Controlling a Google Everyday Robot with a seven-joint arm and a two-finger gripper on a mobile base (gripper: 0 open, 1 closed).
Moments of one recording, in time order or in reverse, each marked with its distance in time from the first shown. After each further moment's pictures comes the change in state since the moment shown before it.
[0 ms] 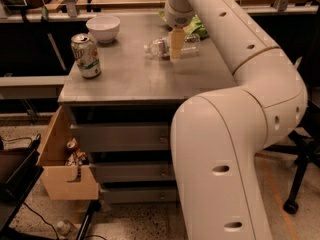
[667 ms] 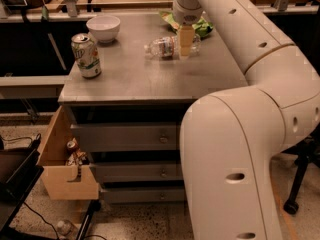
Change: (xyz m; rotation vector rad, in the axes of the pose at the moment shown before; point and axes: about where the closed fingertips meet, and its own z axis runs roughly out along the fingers) arm 0.026 -0.001 -0.019 0.038 0.056 -0.011
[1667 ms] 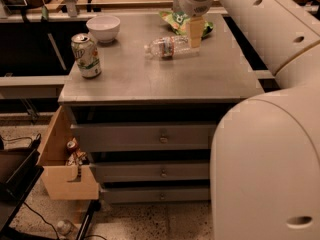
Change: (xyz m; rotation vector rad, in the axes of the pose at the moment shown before) arm 0.009 -0.005 -0.051 0.131 0.019 -0.173
